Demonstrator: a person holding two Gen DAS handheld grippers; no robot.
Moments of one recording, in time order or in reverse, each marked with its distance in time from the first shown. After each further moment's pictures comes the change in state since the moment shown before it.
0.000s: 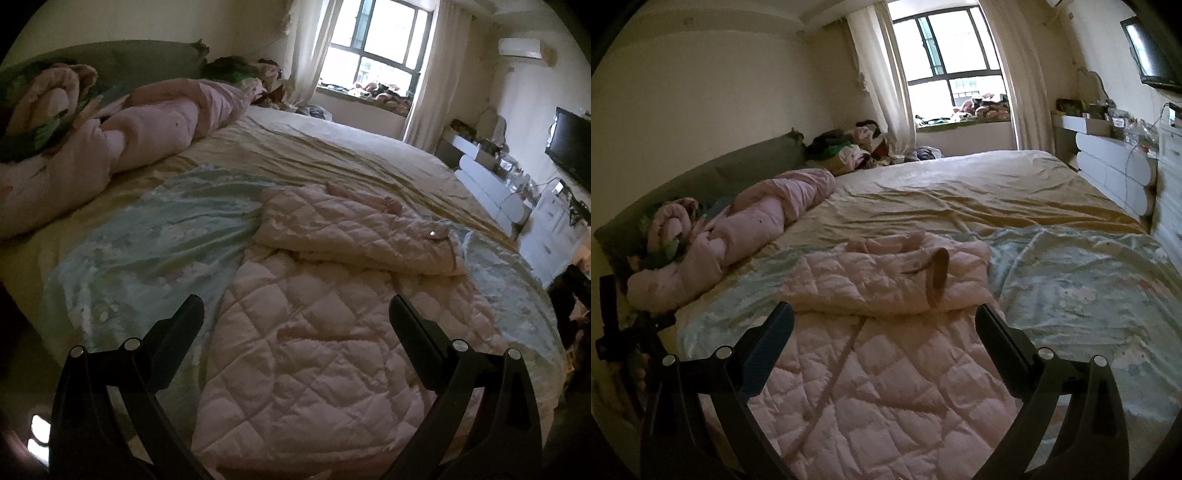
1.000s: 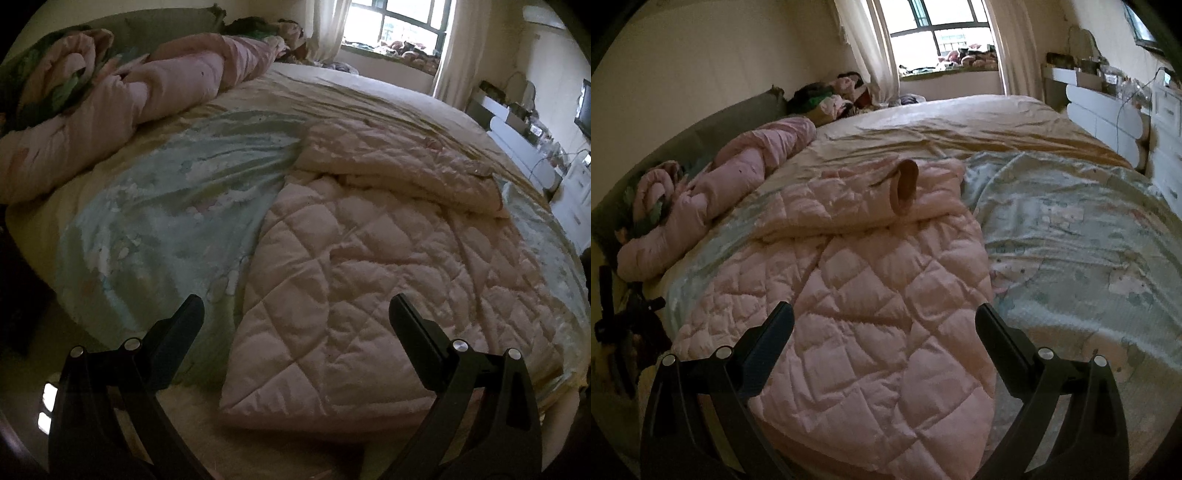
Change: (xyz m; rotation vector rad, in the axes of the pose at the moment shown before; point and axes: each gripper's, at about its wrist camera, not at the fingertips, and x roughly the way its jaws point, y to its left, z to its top) left arm 0.029 0.033 -0.065 0.010 0.170 0.119; right arm 0.013 -0.041 -0.082 0.041 0.204 -0.032
